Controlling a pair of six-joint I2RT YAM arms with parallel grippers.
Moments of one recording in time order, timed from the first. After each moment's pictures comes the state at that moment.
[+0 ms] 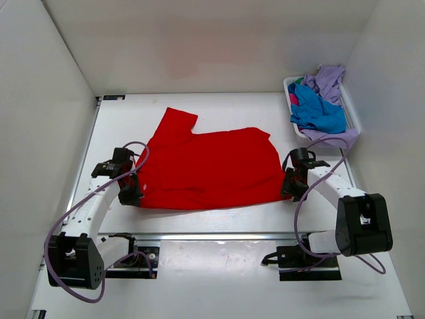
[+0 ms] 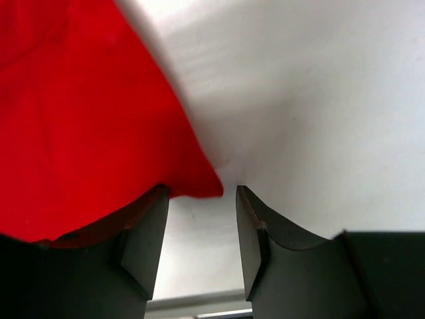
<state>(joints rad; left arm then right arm) -0.07 1.10 0.79 -1.02 -0.04 -0.34 0.13 1.34 0.69 -0.66 0.08 0.45</state>
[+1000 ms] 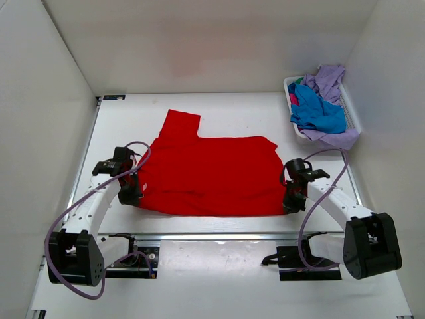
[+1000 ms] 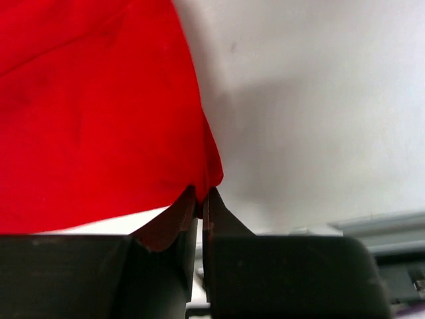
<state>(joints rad) -0.07 1.12 0.80 -1.03 -0.05 -0.30 0.22 1.19 0.60 -0.79 0.05 0.55</state>
